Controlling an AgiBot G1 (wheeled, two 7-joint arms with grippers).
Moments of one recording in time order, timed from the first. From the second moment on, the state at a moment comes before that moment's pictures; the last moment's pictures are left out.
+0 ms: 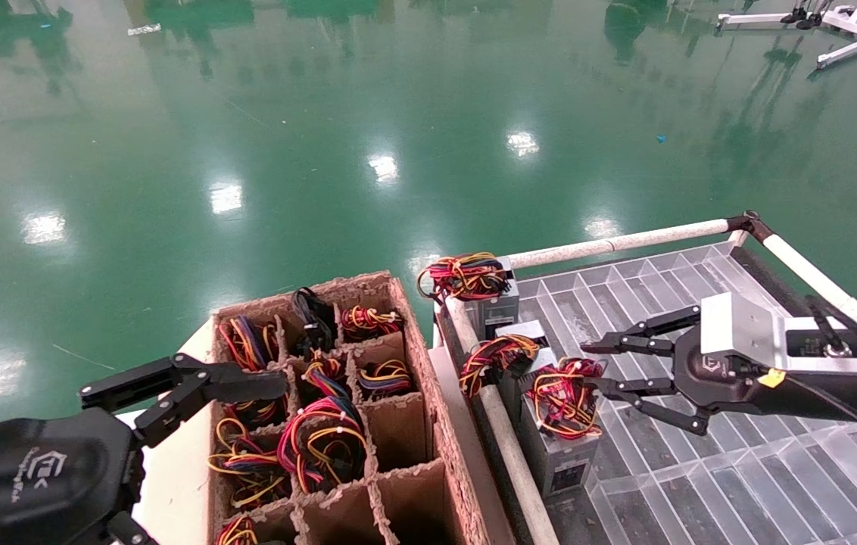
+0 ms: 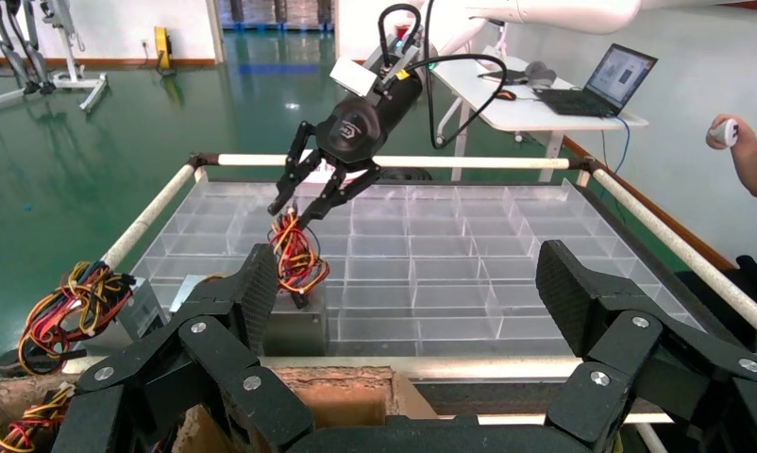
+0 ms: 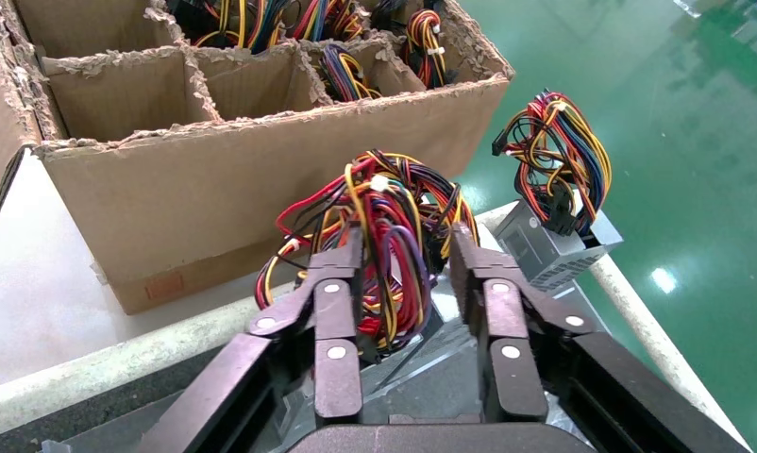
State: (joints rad) left arm -1.09 0.57 0.37 -1.26 0.66 1.45 -0.13; right arm 1.70 -0.81 -0.66 0.30 -1.22 -1.56 -0.53
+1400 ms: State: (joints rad) left arm -1.09 0.57 0.37 -1.25 0.66 1.45 -0.13; right arm 1.50 -0.73 -0.52 0.65 -1.02 -1.55 -0.26
